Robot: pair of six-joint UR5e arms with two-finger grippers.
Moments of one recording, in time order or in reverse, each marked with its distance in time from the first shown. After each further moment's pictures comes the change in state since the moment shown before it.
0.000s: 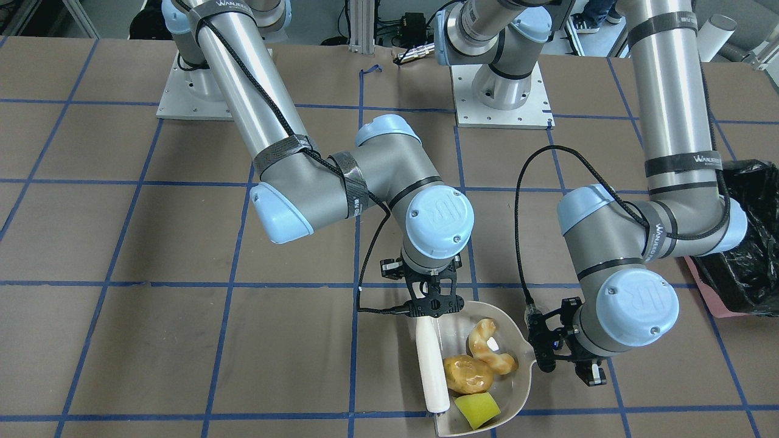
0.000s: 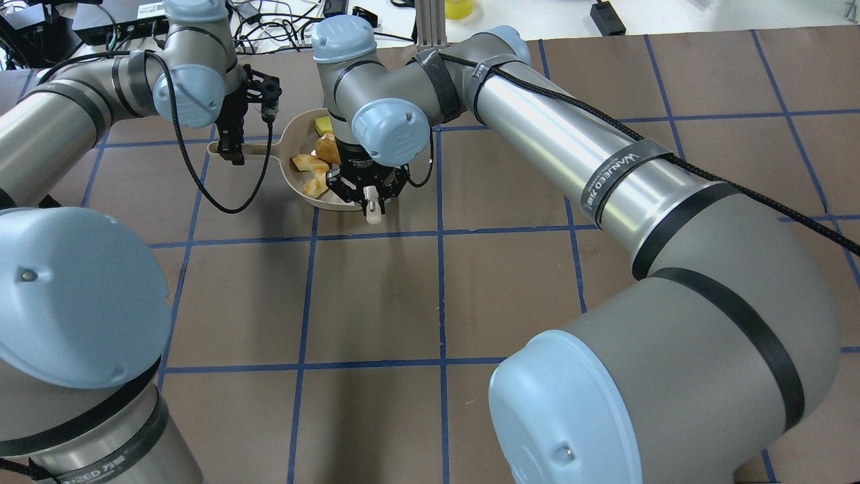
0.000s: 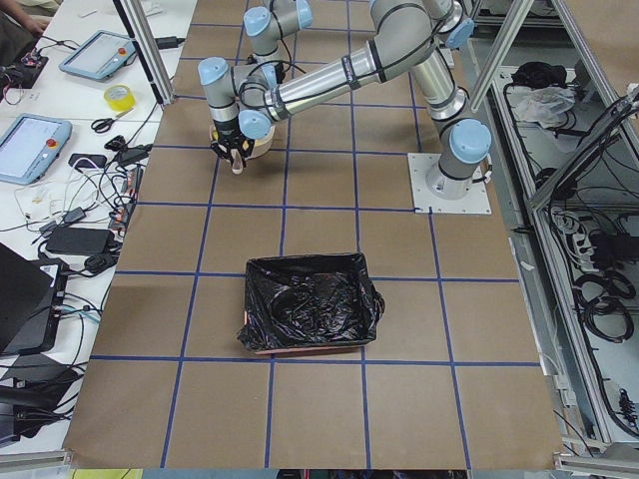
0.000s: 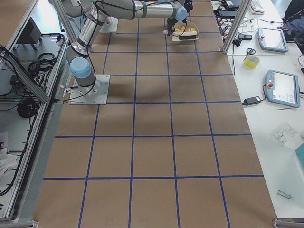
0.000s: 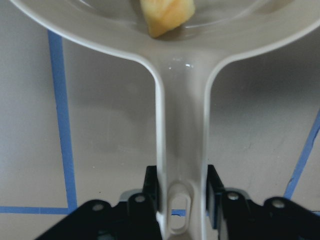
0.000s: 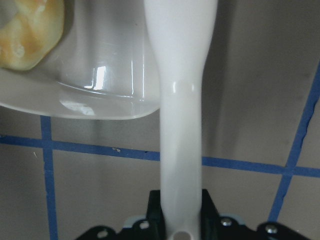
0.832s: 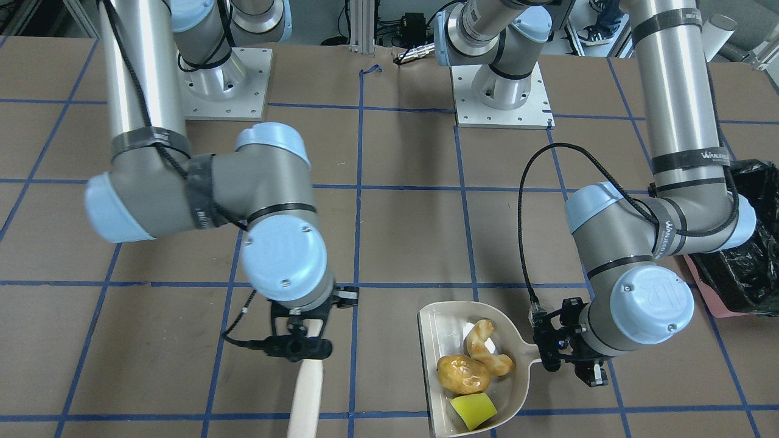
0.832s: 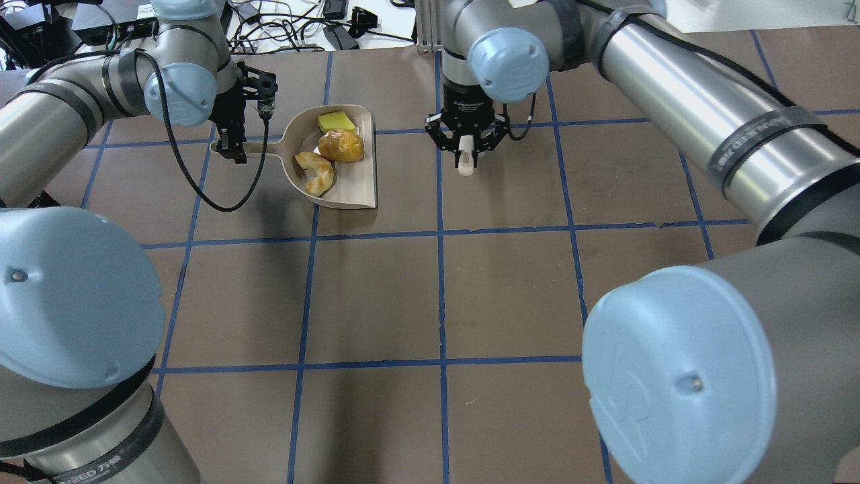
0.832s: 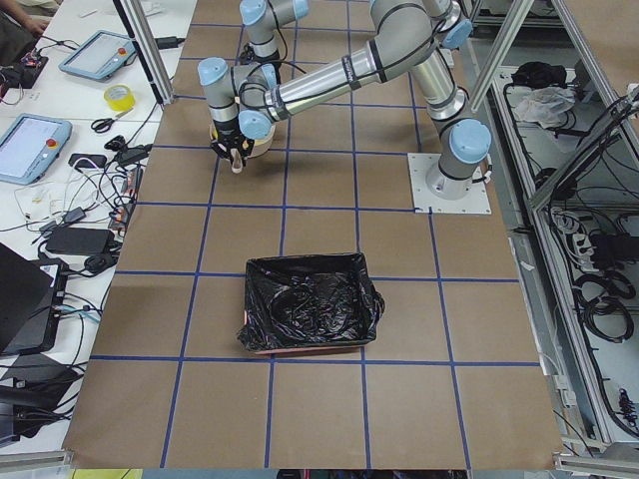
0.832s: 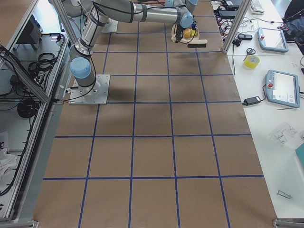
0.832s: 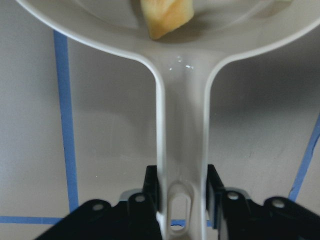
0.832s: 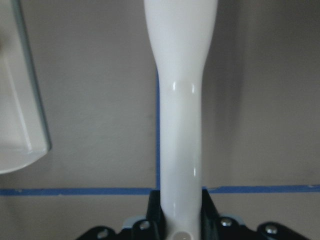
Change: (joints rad) left arm 0.021 0.010 0.000 0.000 -0.061 0.021; right arm -0.279 -0.115 0.089 0.044 -0.046 -0.062
